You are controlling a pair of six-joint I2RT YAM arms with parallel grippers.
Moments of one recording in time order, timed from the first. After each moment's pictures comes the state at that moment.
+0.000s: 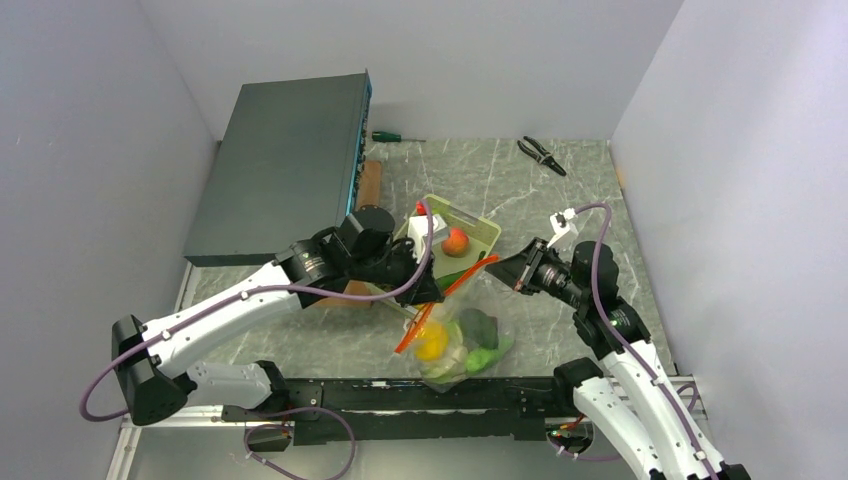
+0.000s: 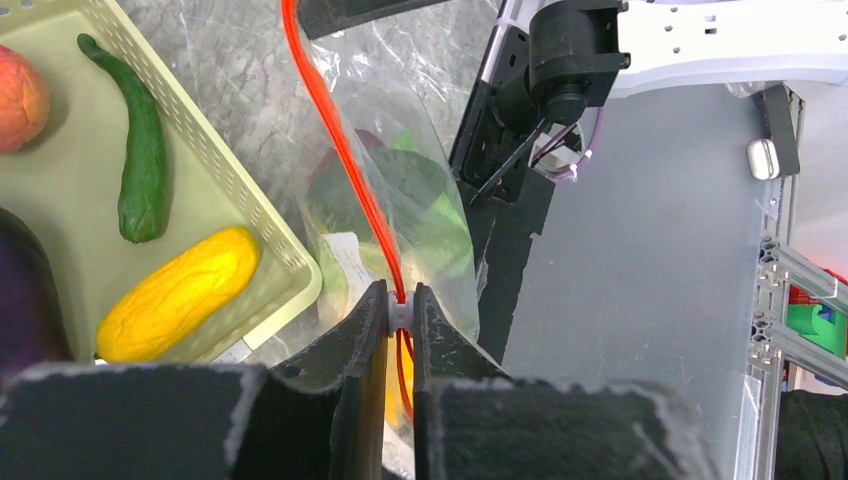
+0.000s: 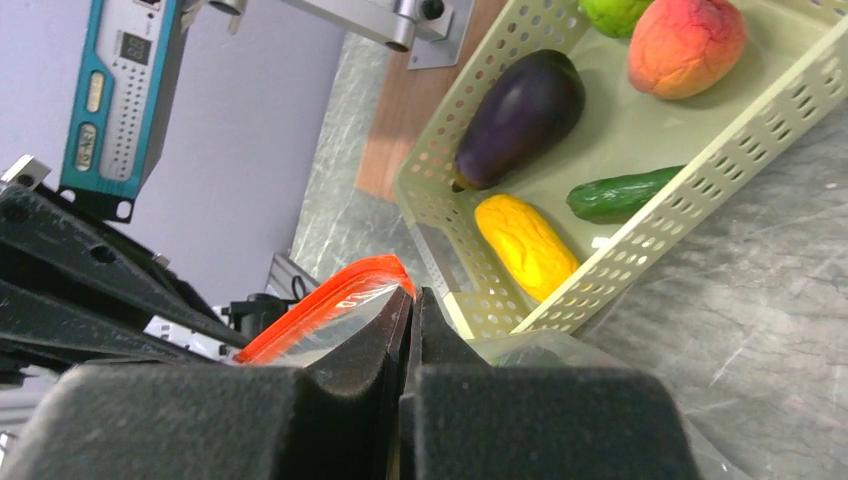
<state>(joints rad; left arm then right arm) -0.96 1.23 1.17 -0.46 0.45 -0.23 0.31 0.61 0.61 -0.32 -0.46 0.78</state>
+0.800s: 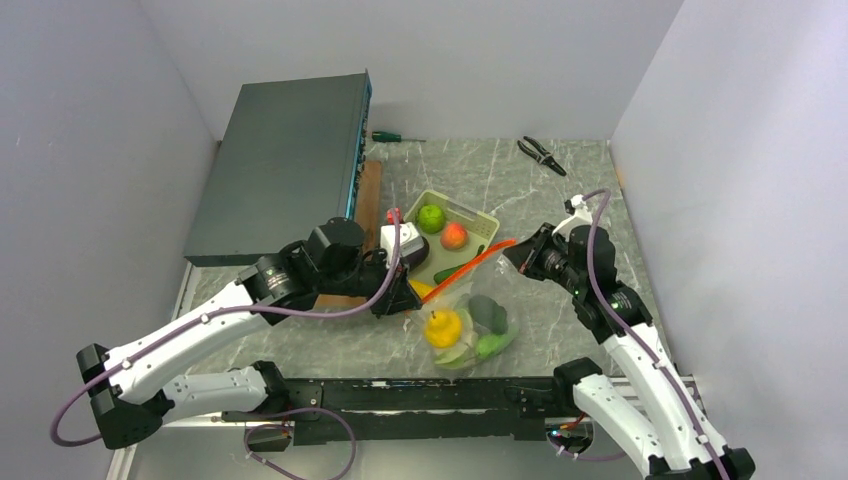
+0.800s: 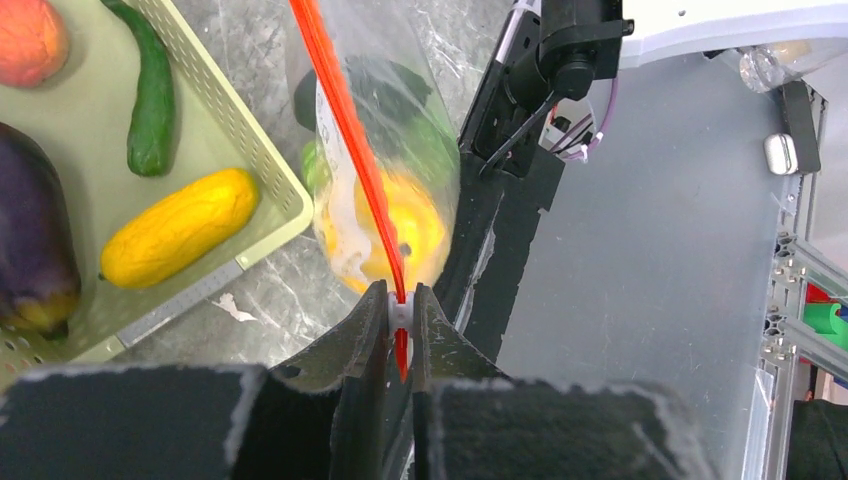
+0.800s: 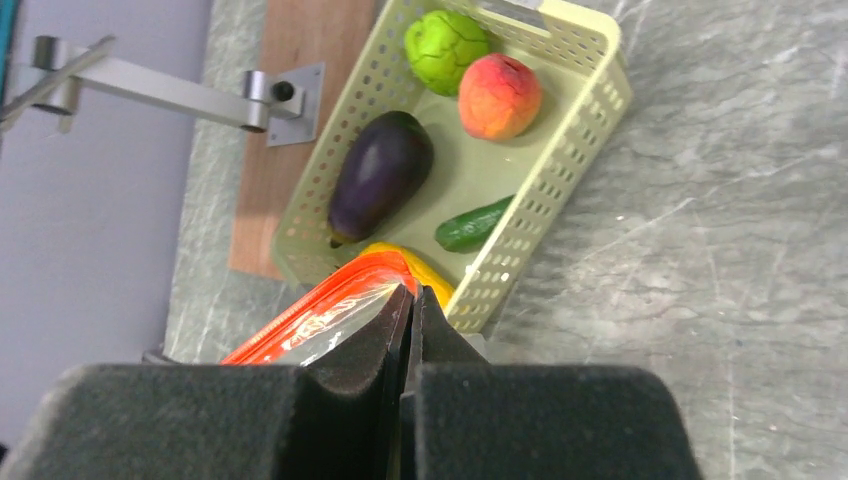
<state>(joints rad) -0.96 1.05 1.10 -0.55 0.39 -0.23 0.31 0.70 0.72 -0.44 -0.17 0.66</state>
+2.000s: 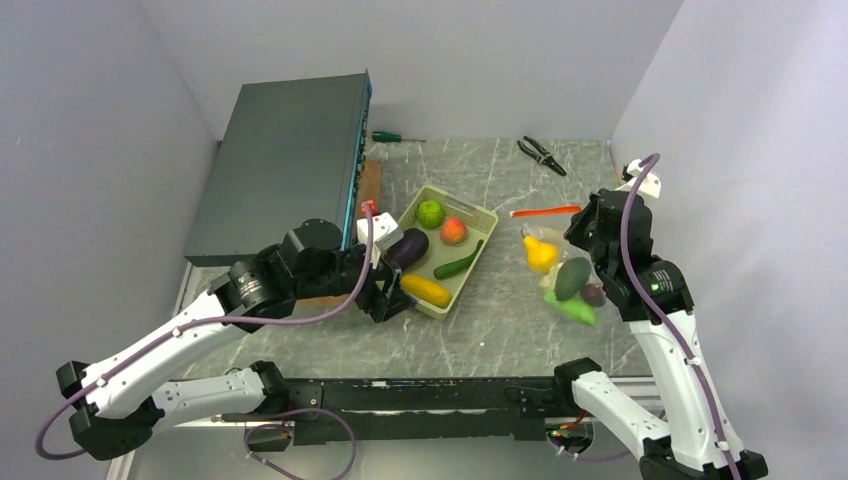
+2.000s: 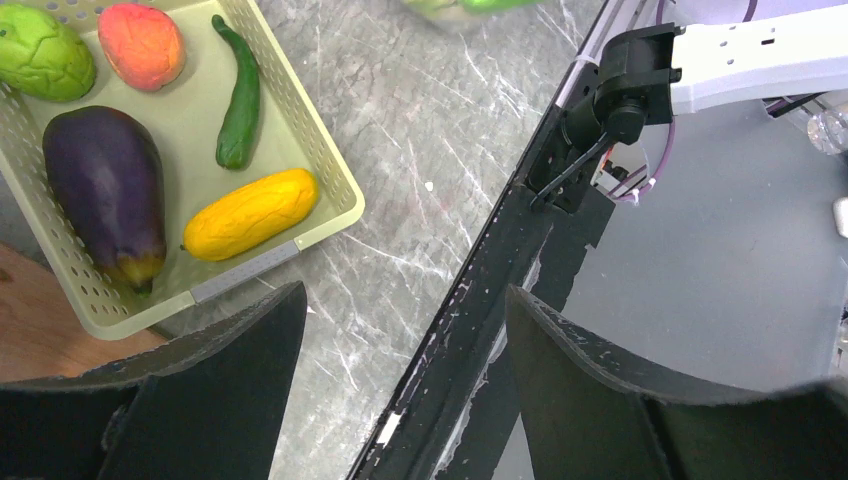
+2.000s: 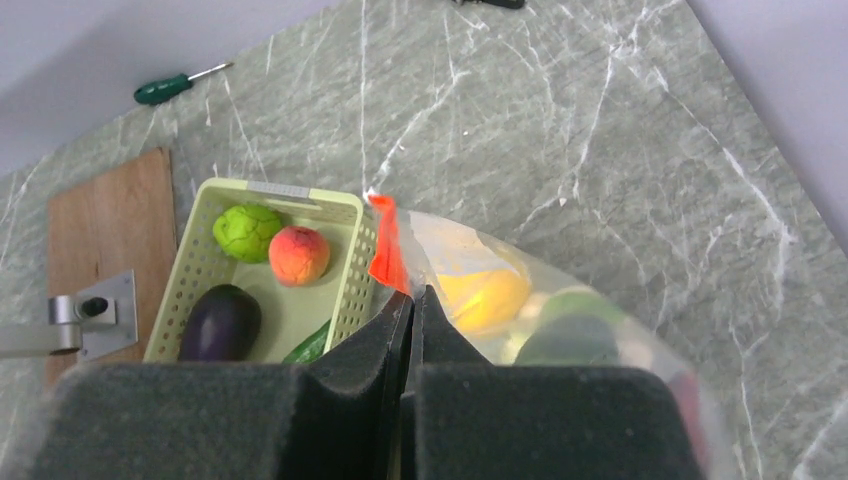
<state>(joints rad) -0.96 0.96 1.13 -0.62 0.22 -0.23 0.28 0.83 1.18 -0.79 0.41 0.52</state>
